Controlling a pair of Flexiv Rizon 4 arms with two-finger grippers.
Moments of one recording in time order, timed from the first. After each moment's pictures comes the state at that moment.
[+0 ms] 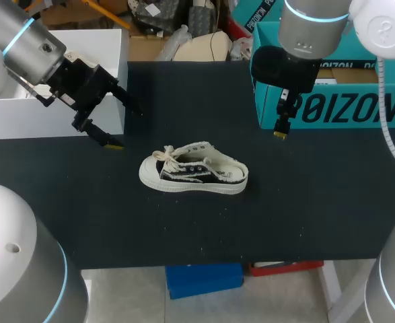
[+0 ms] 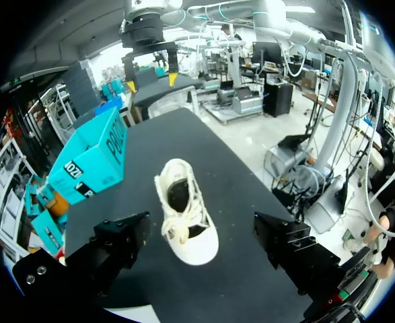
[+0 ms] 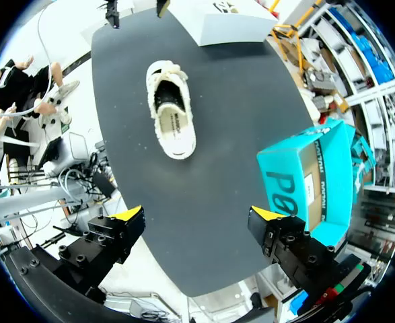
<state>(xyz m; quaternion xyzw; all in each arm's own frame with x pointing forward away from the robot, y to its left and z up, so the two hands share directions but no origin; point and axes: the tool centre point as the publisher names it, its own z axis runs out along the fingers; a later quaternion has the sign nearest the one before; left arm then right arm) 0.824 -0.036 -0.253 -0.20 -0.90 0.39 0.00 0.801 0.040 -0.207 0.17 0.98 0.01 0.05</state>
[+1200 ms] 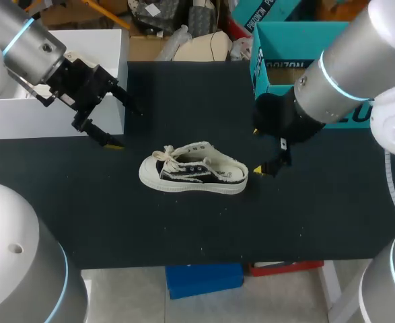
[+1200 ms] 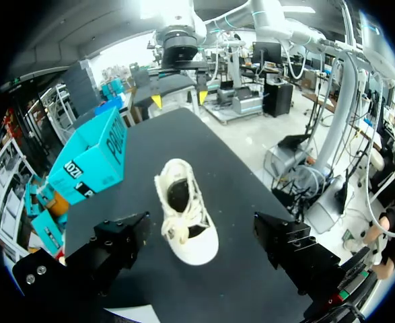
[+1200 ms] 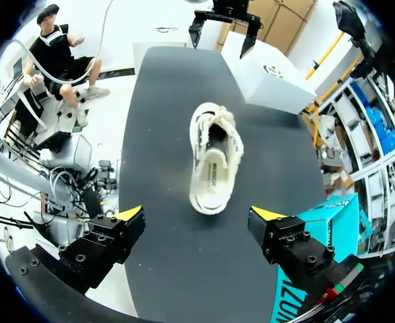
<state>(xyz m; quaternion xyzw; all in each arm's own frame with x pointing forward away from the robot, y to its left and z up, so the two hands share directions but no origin) 0.824 -0.036 -0.253 -0.20 -0.90 0.39 0.00 0.761 0.093 -0.264 0.03 0.98 0.20 0.09</state>
